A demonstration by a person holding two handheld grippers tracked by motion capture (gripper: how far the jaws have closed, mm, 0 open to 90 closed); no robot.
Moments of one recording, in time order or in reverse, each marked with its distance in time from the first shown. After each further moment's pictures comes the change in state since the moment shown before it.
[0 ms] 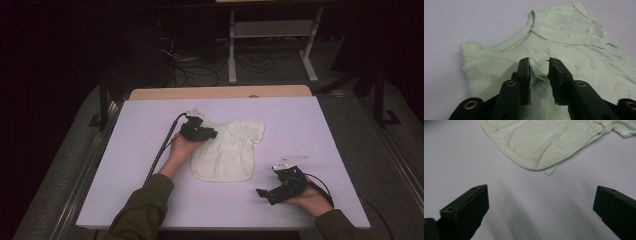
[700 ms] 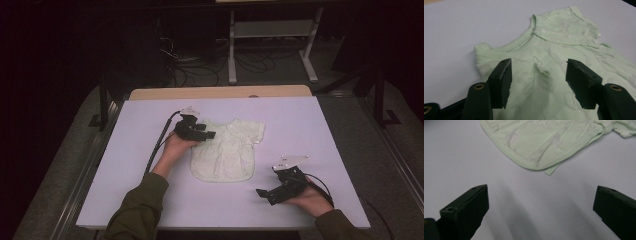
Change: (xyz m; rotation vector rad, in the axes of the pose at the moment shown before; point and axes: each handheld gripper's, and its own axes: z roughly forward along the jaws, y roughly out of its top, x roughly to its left) left arm 0.009 0.000 -0.019 -0.005 -0.013 0.014; right arm 0.000 0.000 0.000 0.000 -0.001 -0.002
